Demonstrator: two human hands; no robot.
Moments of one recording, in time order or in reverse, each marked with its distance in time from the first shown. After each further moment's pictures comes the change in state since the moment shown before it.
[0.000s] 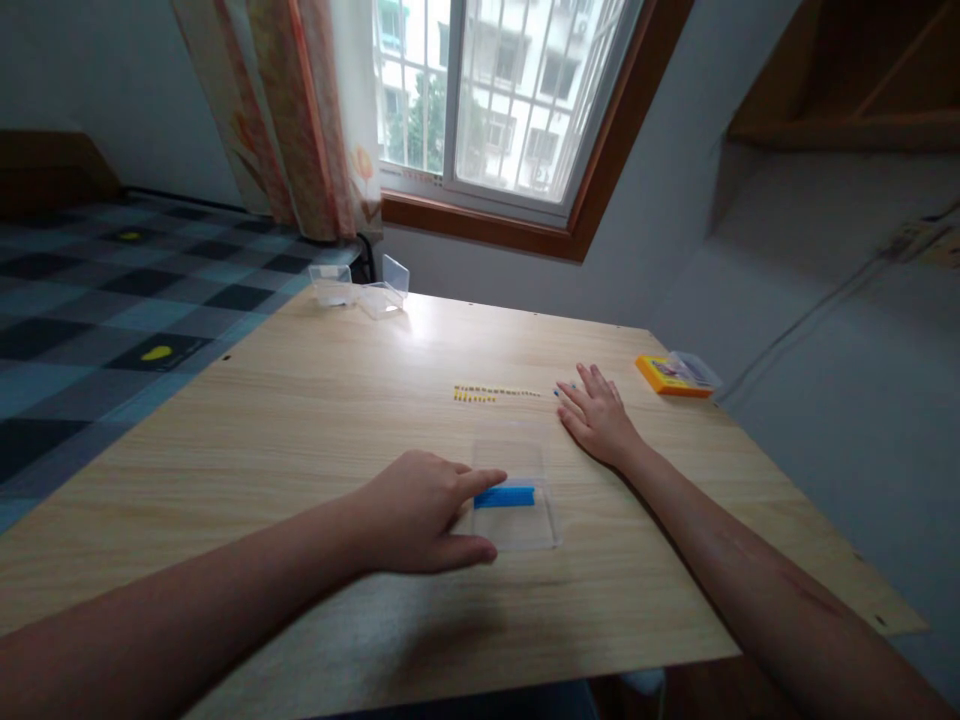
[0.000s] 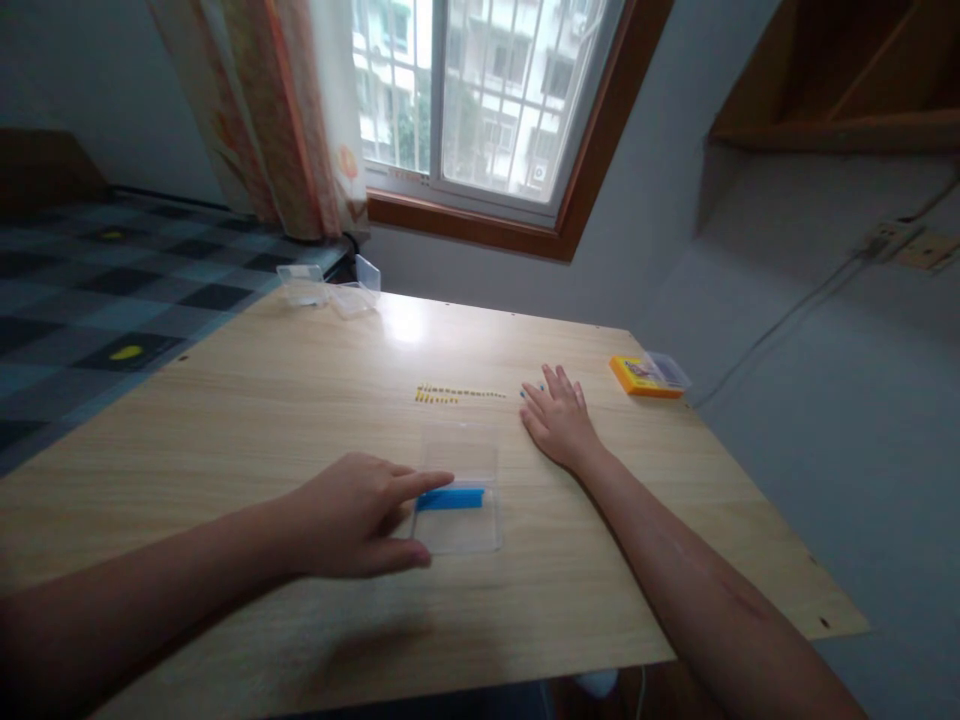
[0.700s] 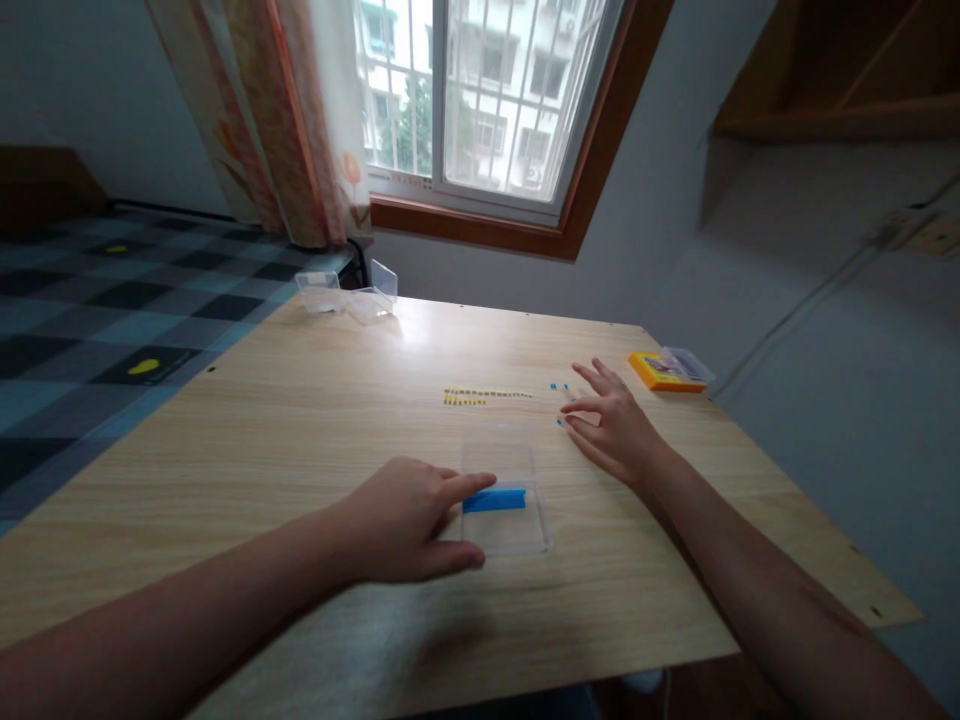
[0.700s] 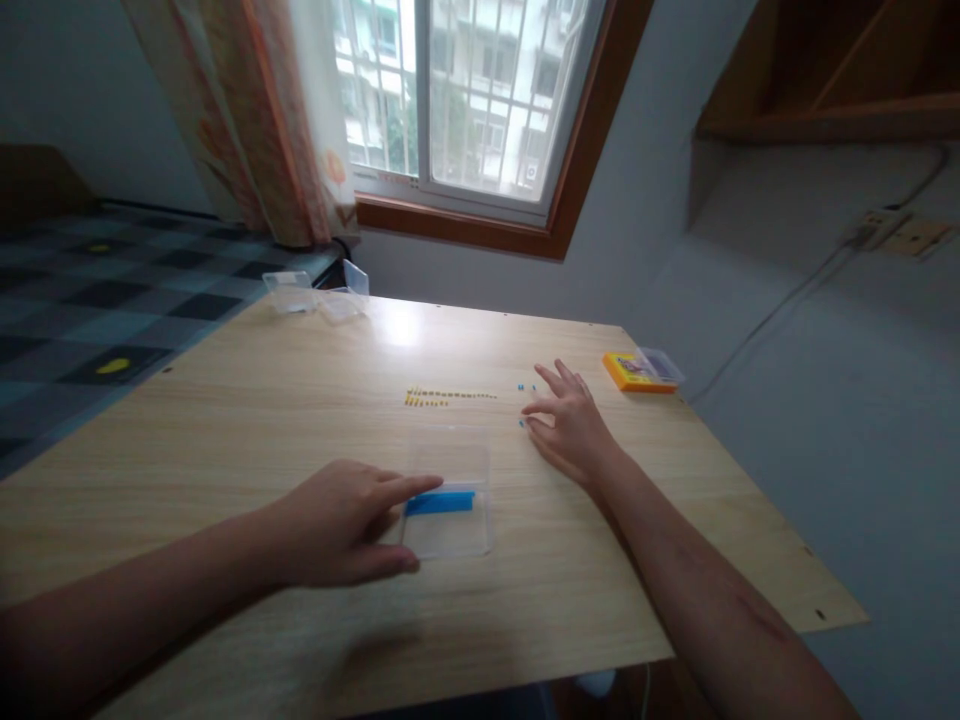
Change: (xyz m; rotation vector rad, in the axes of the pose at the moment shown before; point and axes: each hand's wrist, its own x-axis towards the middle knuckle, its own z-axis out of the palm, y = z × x) left_hand -0.001 -0.004 0.003 -0.010 0.023 0.007; right_hand -0.008 0.006 -0.035 0.131 0.109 -0.138
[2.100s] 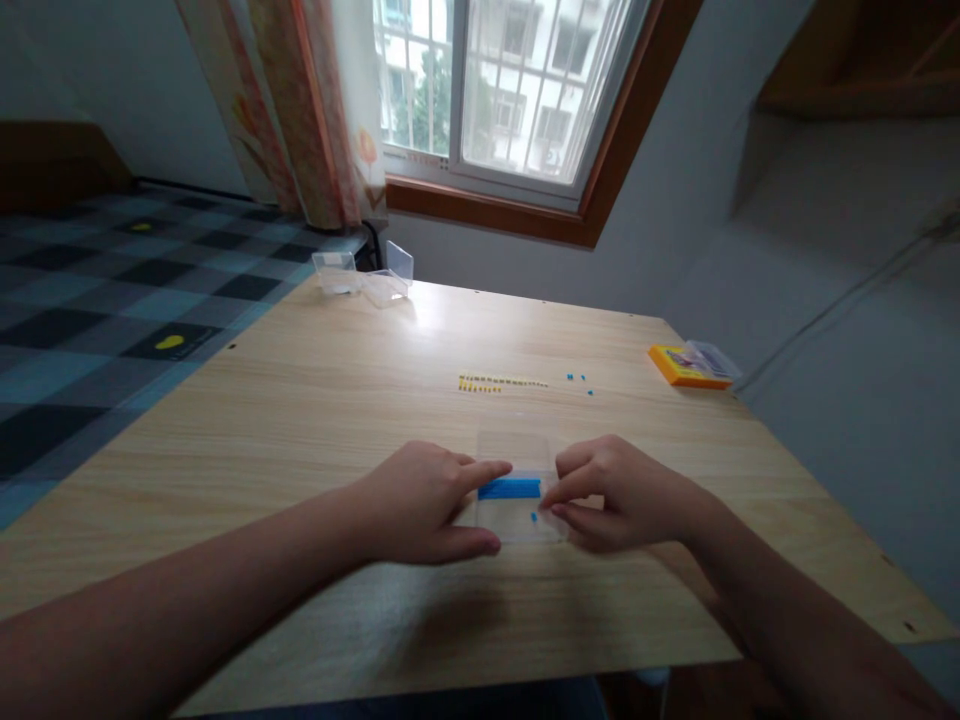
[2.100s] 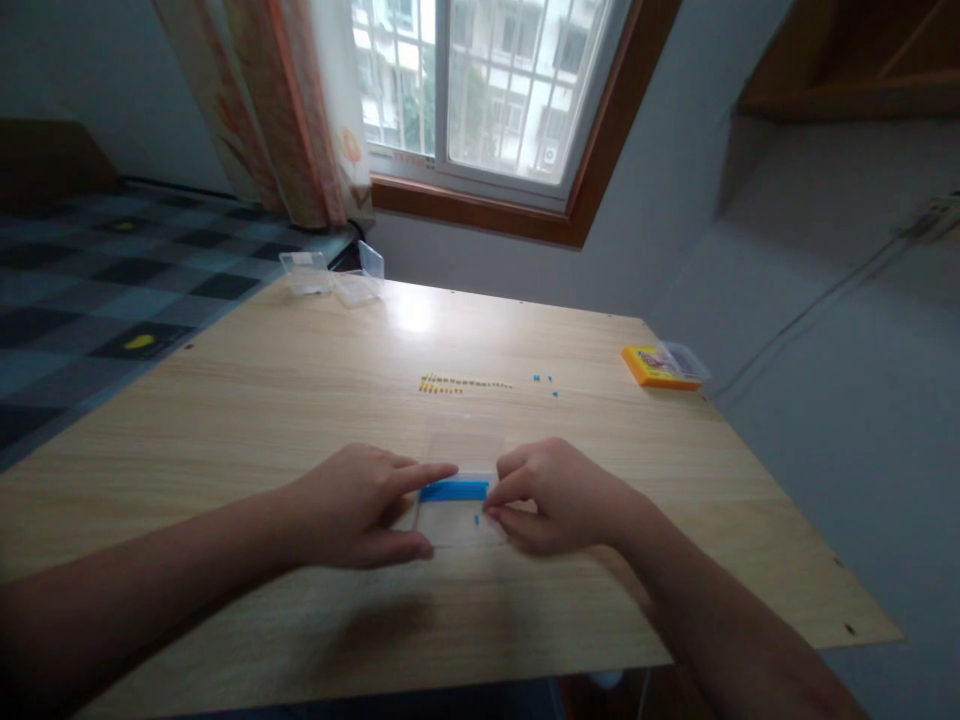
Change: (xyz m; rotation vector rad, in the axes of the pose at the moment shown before) left_hand 0.001 0.002 0.000 0.001 -0.025 -0.010; right_hand -0.015 -0.101 -0.048 0.373 -0.599 -0.365
